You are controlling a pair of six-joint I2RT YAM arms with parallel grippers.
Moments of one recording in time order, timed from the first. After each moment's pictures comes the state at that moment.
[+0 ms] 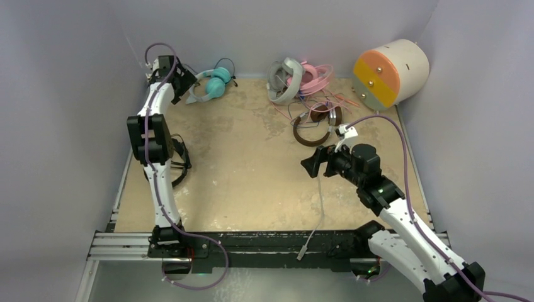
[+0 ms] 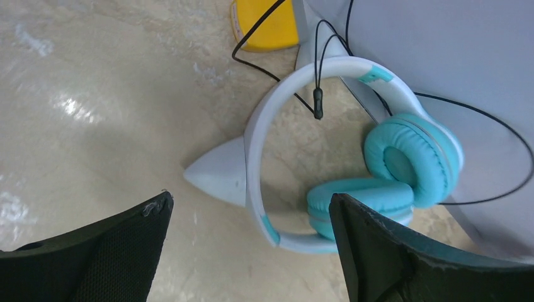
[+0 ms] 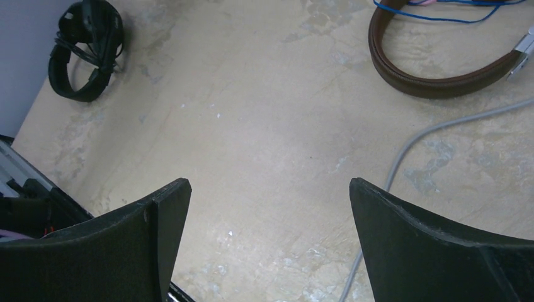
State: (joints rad) left arm 0.10 2.33 2.07 -0.48 -0.09 -0.75; right arm 0.46 0.75 0.60 -0.25 -0.18 0.35
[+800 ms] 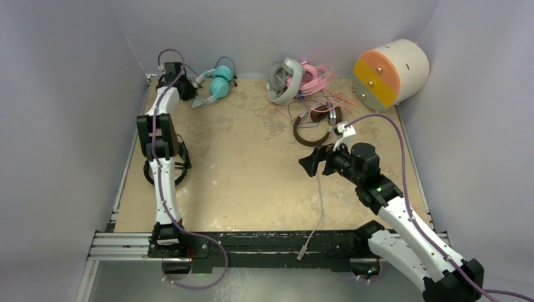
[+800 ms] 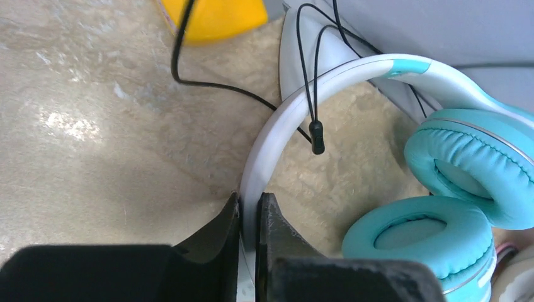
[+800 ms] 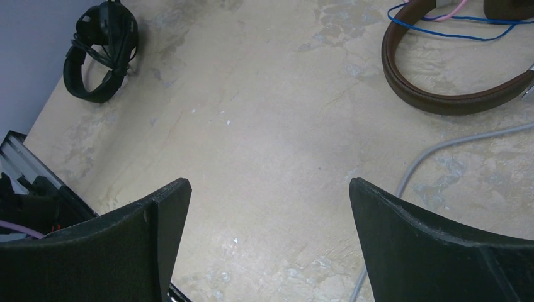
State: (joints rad) left arm 0.10 2.57 2.25 -0.42 0.08 -0.62; right arm 0.46 0.76 0.60 -0.18 -0.21 0.35
